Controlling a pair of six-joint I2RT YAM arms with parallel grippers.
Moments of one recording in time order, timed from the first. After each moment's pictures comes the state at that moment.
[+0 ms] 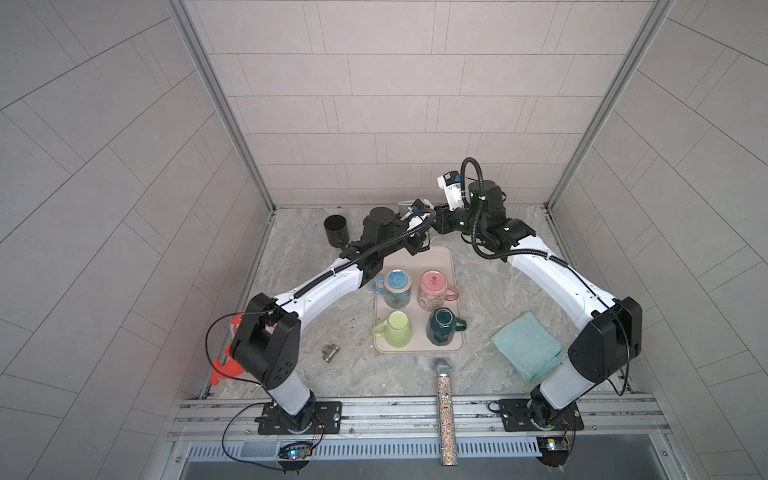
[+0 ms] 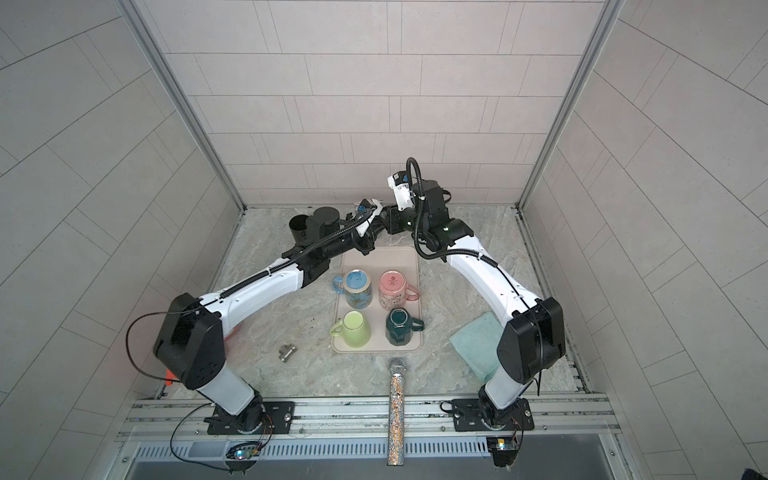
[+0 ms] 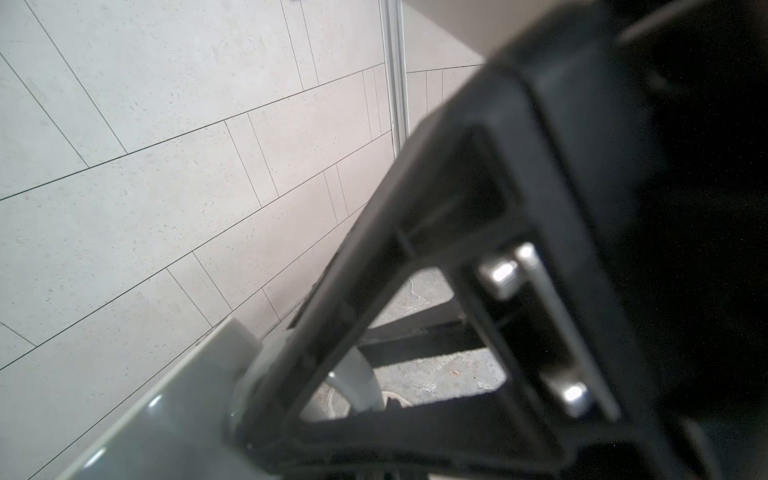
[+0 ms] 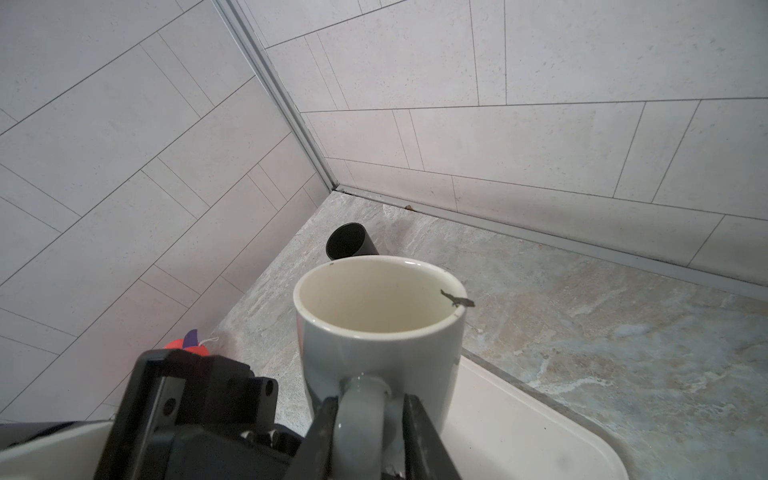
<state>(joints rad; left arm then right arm) -0.59 1.64 1.25 0.22 0.30 0.24 0.42 1.62 1.54 -0.29 -0.34 0.27</state>
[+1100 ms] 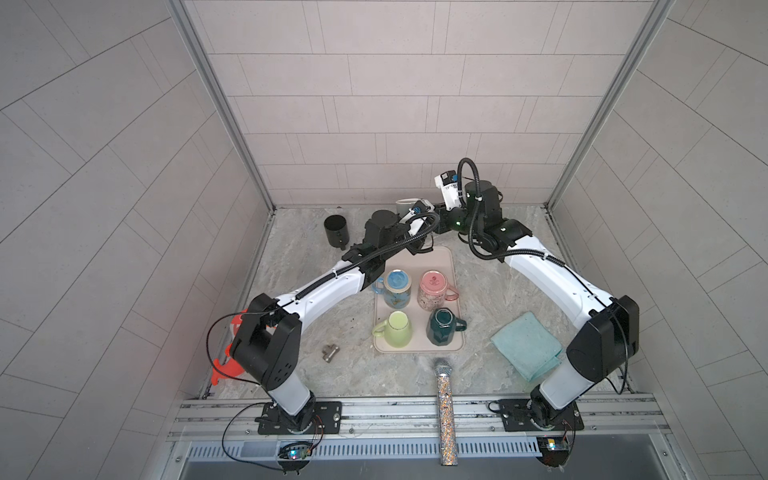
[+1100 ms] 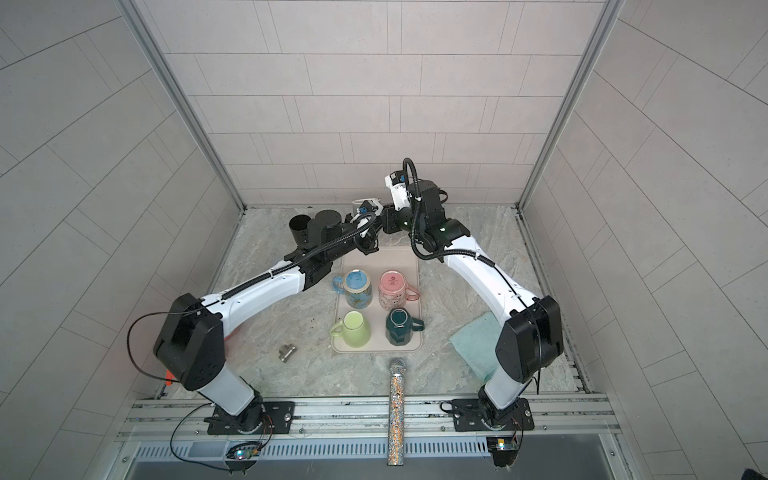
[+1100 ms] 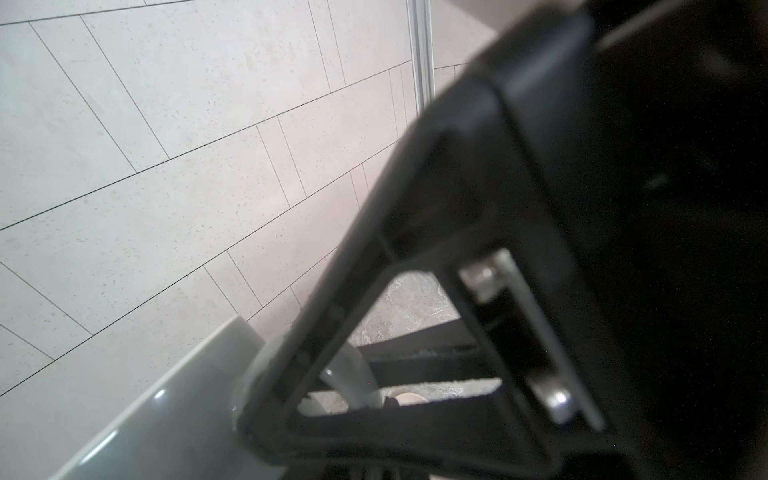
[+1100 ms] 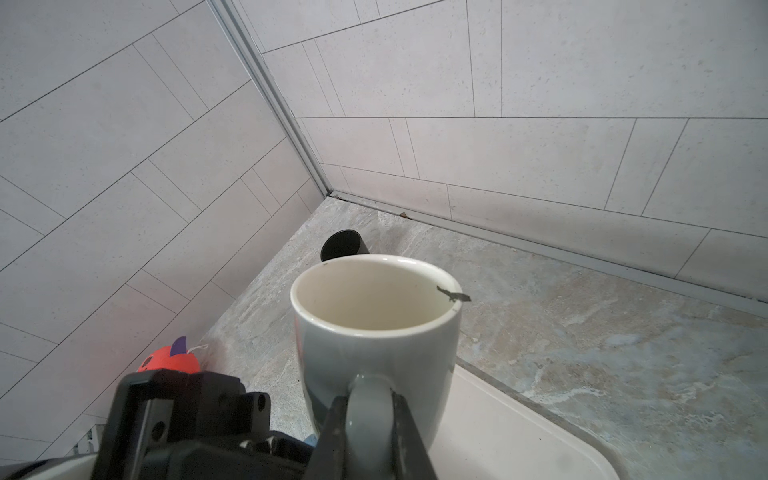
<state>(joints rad) -0.60 1.64 1.23 0.26 0.19 0.26 0.44 1.63 1.55 -0.27 -0.30 0.26</state>
